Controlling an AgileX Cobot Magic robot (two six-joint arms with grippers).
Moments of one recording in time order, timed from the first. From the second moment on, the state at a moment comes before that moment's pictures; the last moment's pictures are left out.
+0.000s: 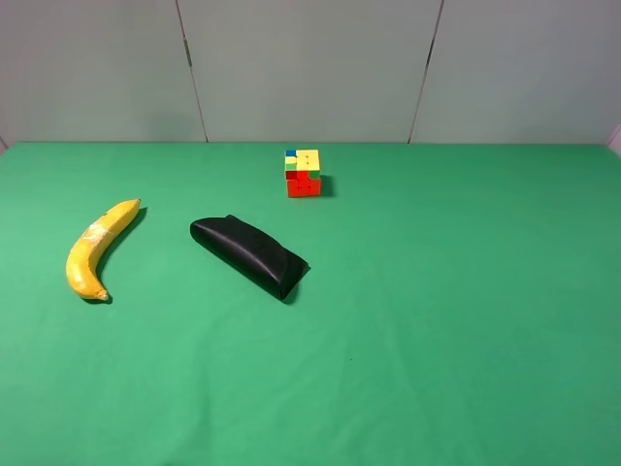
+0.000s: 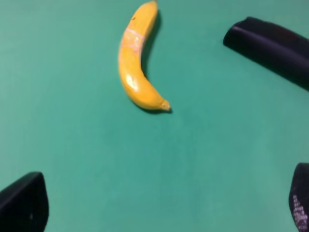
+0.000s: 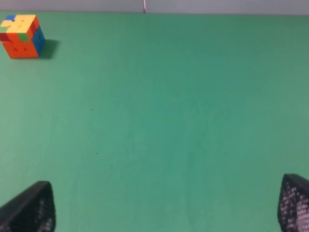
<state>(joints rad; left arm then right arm) 0.04 0.12 -0.52 -0.08 1.05 0.05 0.13 -0.01 -0.49 0.00 1.01 -0.02</state>
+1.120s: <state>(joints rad) 0.04 -0.01 -0.50 -0.02 1.06 0.00 0.13 -0.01 -0.49 0.00 1.01 -0.02</state>
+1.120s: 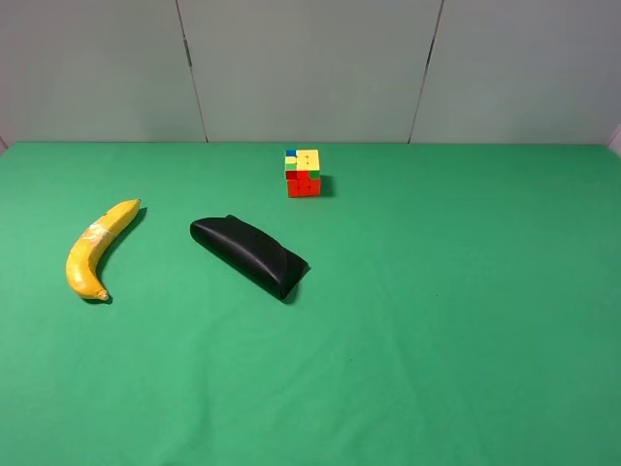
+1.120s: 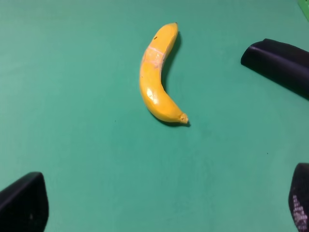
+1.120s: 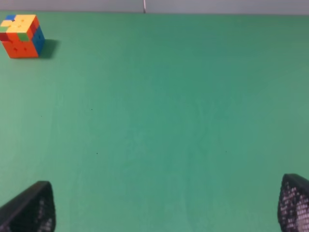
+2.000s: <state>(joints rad) 0.01 -0.01 -0.50 -0.02 1.06 0.00 0.13 -0.01 -0.49 0.00 1.01 -0.02</state>
